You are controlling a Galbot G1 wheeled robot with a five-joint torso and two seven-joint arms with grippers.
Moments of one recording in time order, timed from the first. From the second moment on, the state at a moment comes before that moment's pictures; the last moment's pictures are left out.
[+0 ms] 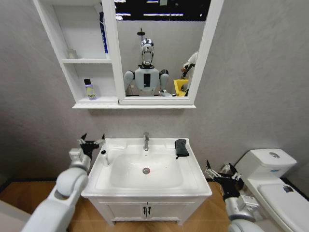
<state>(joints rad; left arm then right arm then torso) 1.17 -1.12 -0.49 -1.98 -0.37 0.28 -0.23 -1.64 1.51 0.81 2.31 0.14 -0.15 0.08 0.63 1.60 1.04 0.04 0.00</state>
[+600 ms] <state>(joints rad) 1.10 -1.26 -0.45 -1.64 -0.21 0.17 -0.16 -1.64 1.52 0.80 2.30 0.13 -0.11 0.08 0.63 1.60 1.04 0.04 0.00</state>
